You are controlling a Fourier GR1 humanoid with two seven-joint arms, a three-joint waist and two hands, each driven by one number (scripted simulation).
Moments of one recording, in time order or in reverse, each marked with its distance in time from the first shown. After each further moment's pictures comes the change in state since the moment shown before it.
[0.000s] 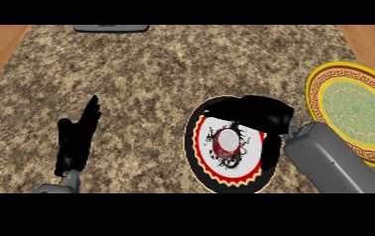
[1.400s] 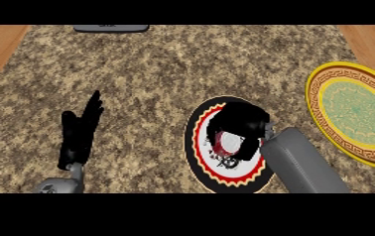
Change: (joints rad) left arm -0.034 -0.092 0.101 0.011 -0.104 -0.084 0.038; right arm 0.038 0.197 -0.066 0.163 0.374 -0.067 -0.229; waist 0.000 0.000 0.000
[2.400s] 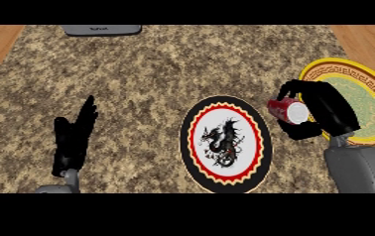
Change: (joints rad) left arm 0.045 -0.008 0.030 -0.022 -0.006 -0.008 -0.009; right arm 0.216 -0.062 -0.451 -0.233 0.012 -0.371 0.296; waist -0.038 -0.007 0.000
